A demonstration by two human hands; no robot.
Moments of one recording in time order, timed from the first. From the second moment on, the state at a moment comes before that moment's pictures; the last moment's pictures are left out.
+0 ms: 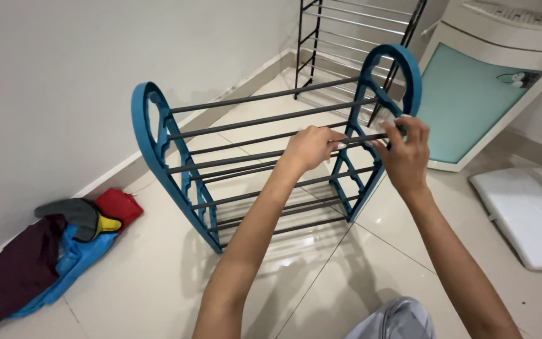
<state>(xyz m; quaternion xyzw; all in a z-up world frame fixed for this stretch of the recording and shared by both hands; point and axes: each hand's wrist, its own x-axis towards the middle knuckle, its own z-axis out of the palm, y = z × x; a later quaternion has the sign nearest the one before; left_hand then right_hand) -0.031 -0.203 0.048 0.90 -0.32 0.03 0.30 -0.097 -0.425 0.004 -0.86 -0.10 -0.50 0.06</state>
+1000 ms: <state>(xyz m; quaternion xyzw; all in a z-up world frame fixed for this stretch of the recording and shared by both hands) -0.042 -0.178 0.023 0.97 -0.02 0.13 0.19 0.081 -0.358 0.008 -0.83 -0.14 -0.24 0.48</state>
